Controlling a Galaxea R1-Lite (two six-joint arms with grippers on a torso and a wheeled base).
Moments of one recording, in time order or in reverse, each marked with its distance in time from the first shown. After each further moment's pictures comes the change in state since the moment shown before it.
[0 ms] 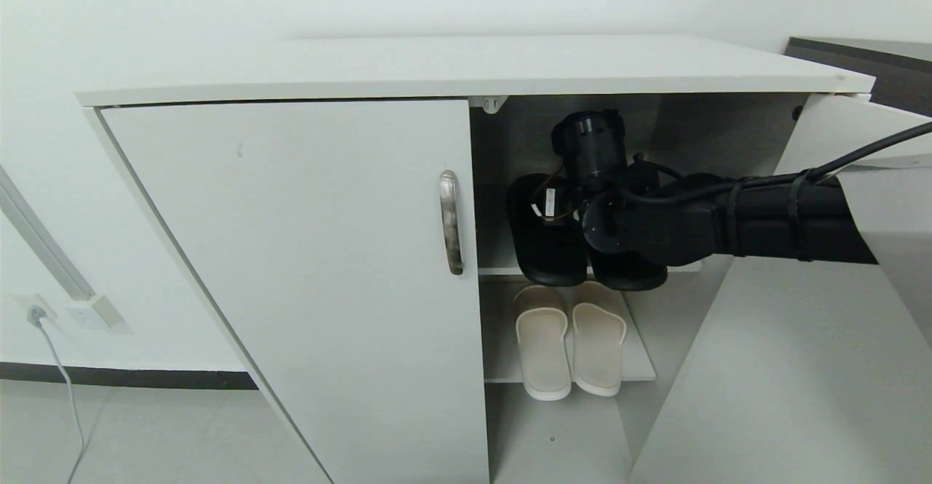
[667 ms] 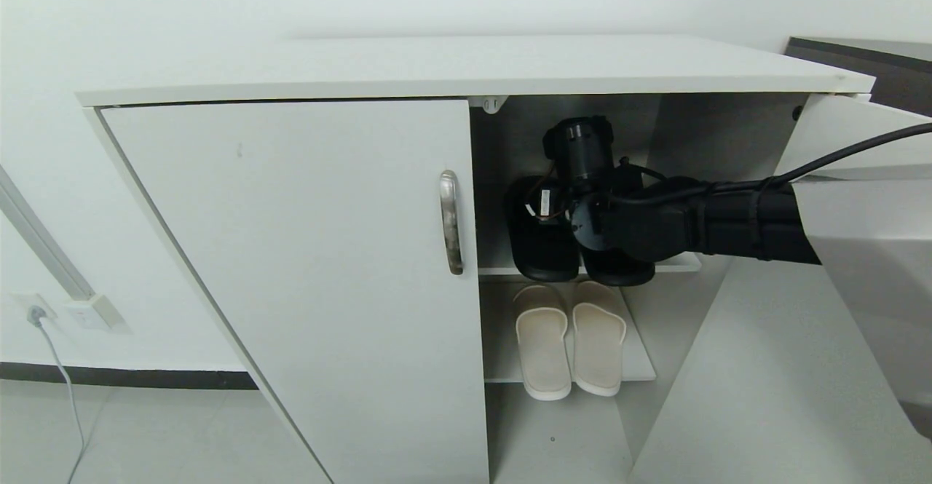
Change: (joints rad) left arm 0.000 0.000 0.000 0.000 0.002 0.000; right arm -0.017 0.080 -0.107 0.030 0.003 -0.002
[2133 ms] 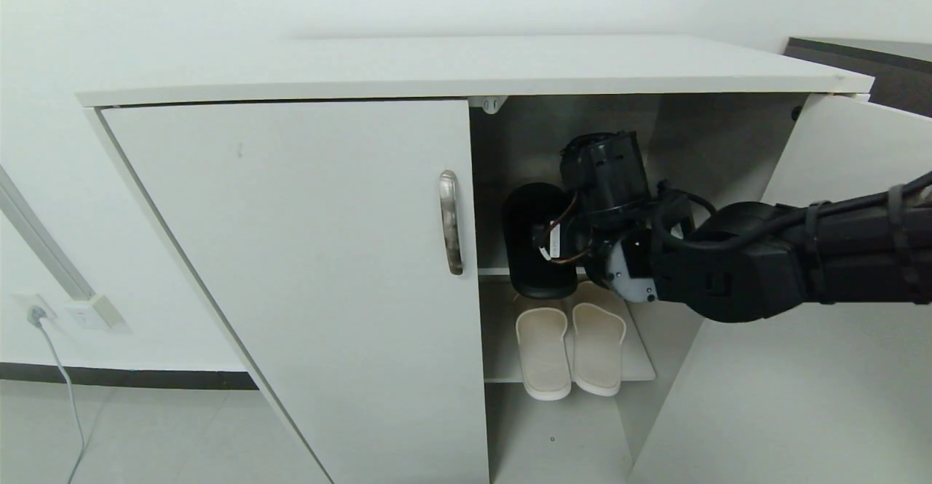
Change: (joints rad) left arm 0.000 0.000 0.000 0.000 0.000 0.000; right arm 0.121 -0.274 0.460 -0.121 -0.018 0.042
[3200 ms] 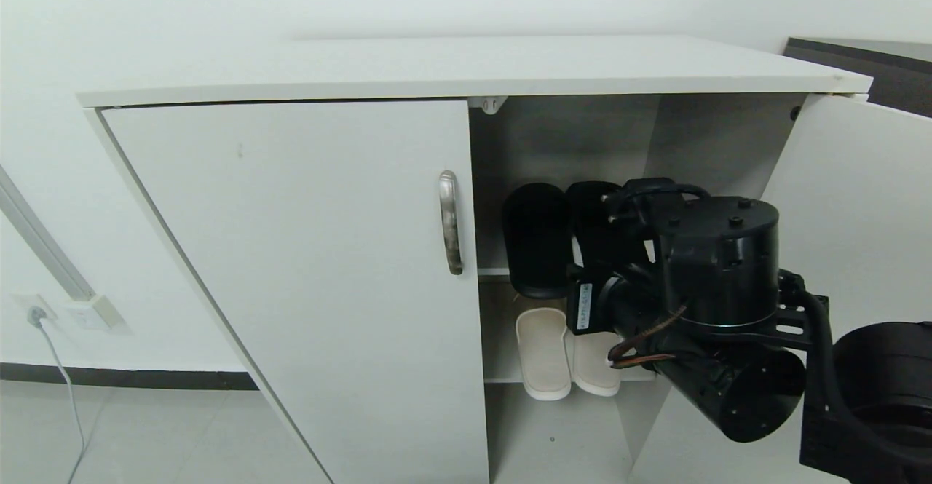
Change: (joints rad) left arm 0.001 0.000 0.000 0.000 -0.002 0.000; right arm 0.148 -0.259 0.524 -0.409 0.037 -0.032
